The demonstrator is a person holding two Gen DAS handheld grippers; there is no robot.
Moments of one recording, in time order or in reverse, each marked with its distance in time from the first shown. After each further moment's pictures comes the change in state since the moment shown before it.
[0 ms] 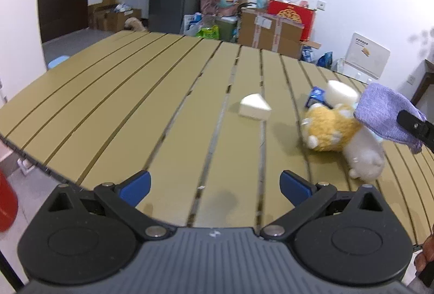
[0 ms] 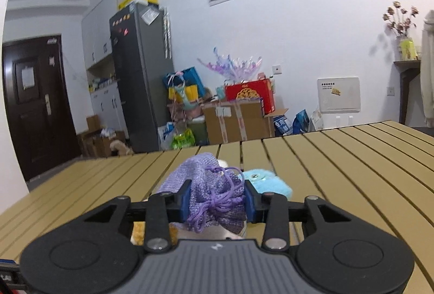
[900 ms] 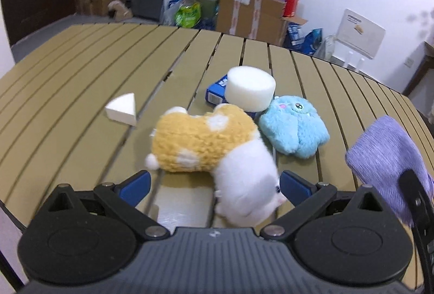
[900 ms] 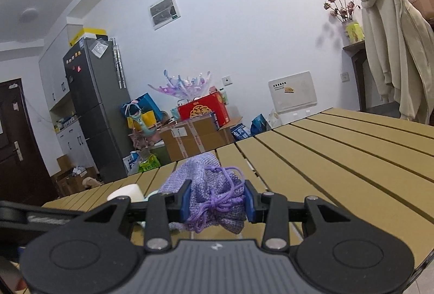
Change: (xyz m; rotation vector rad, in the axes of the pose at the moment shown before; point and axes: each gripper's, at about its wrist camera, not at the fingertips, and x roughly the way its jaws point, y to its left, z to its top) left arm 0.056 -0.171 0.032 -0.008 0.127 0.017; right arm -0.021 -0.125 -0.010 0.174 -0.070 -0.129
